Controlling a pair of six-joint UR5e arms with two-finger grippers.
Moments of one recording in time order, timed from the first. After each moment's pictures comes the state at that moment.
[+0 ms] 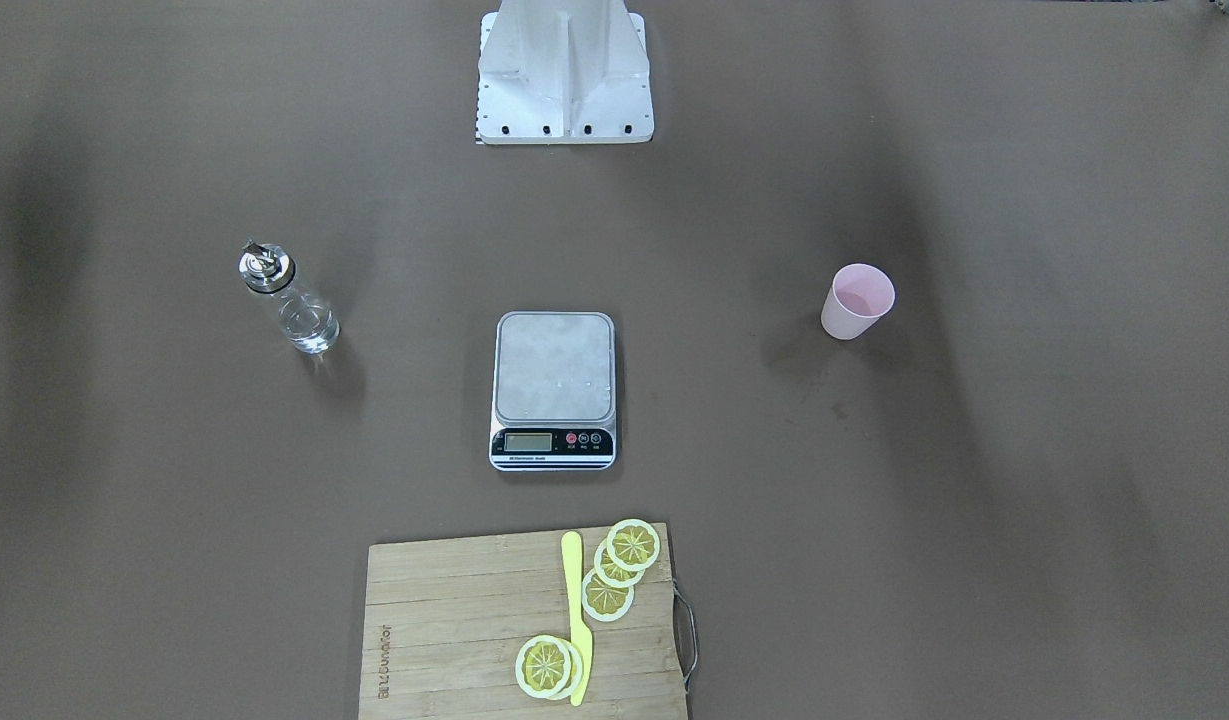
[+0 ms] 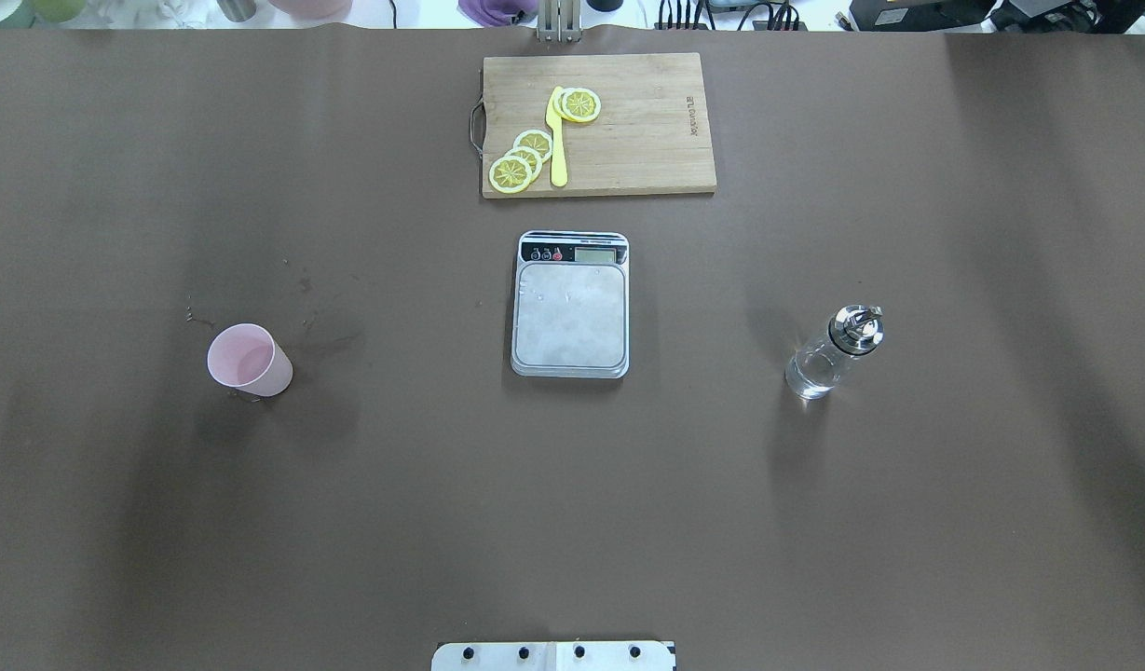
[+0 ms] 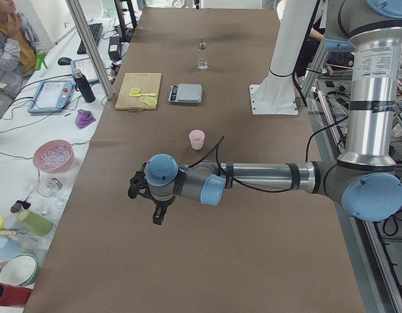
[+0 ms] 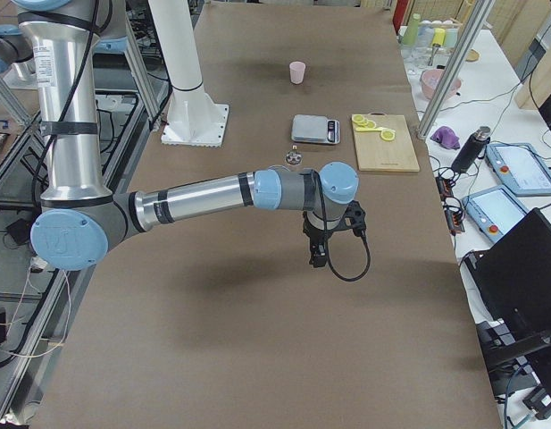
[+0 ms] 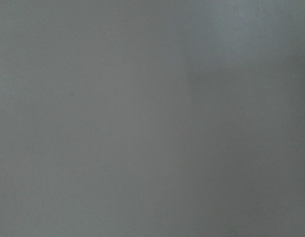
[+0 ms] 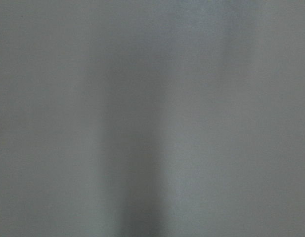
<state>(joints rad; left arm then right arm) -1.55 -1.56 -1.57 -1.83 -2.46 0.00 1.47 -1.54 1.78 -1.82 2.42 -0.14</state>
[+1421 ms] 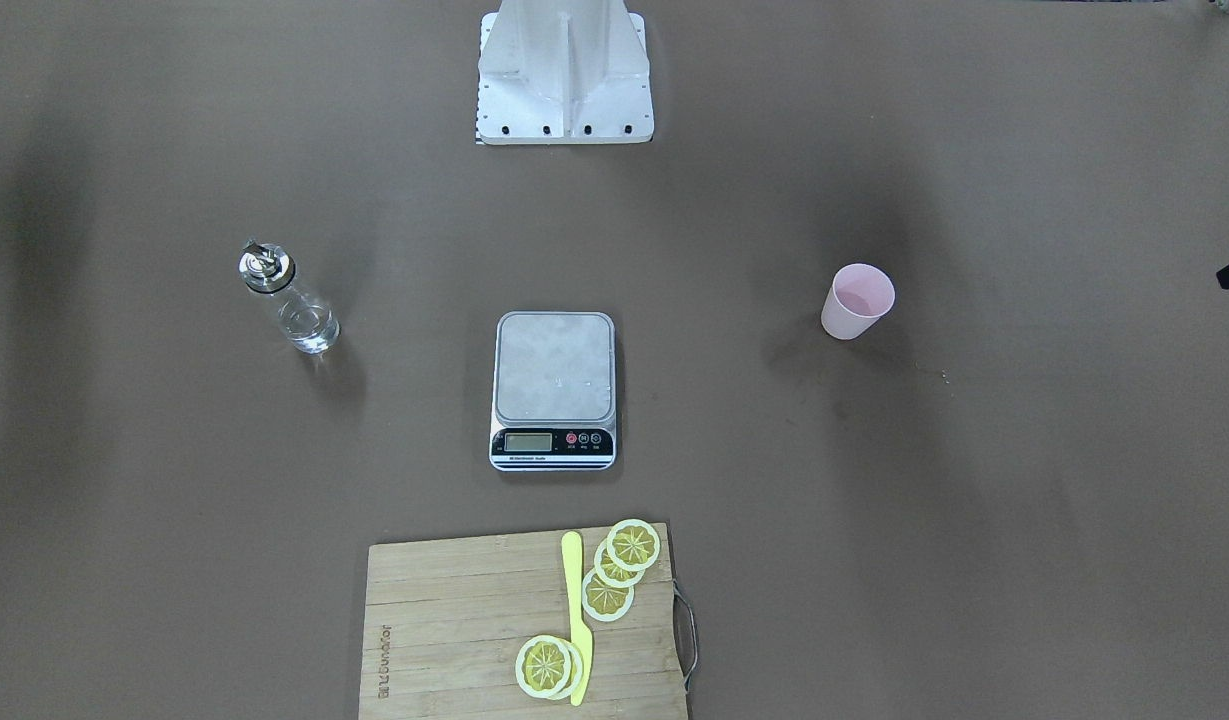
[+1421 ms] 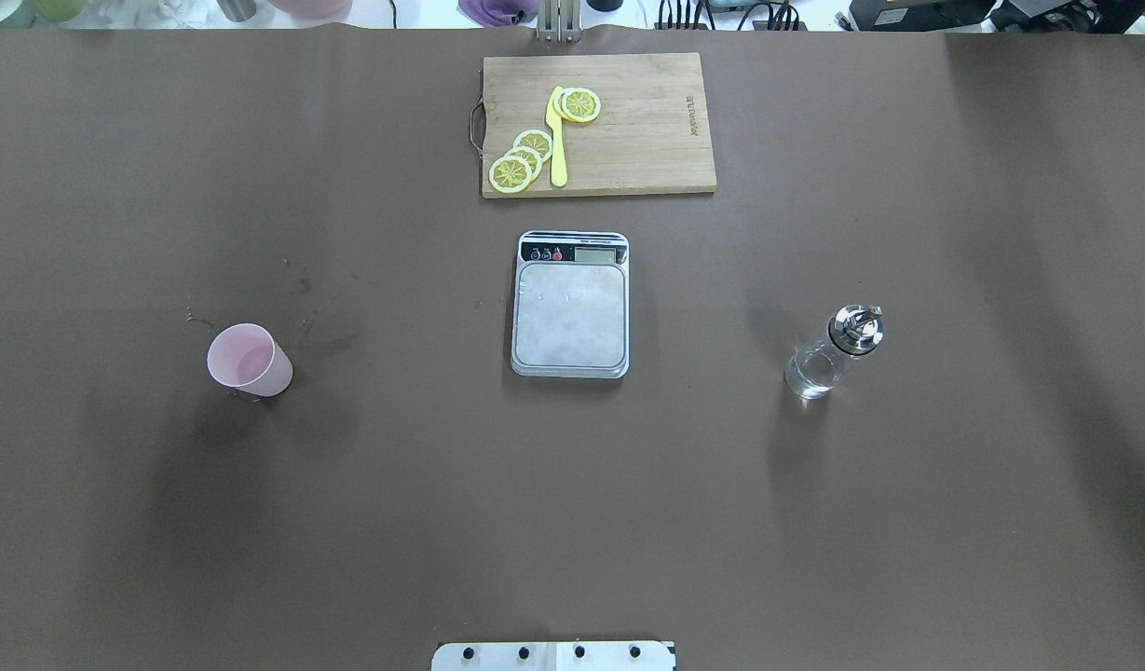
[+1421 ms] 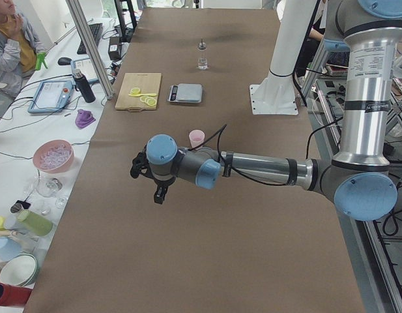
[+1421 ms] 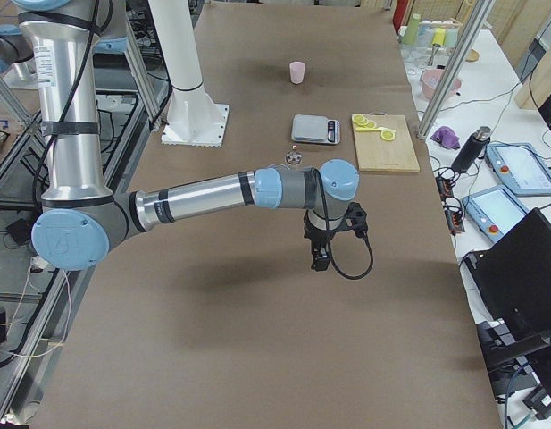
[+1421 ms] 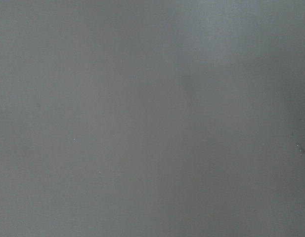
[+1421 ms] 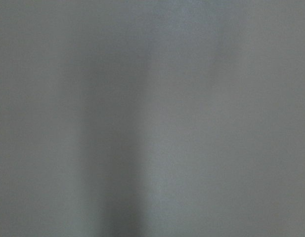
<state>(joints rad) -1.39 -1.59 -1.71 -1.82 -2.44 -0.24 1.47 -1.54 1.78 -1.82 2.36 -0.14</state>
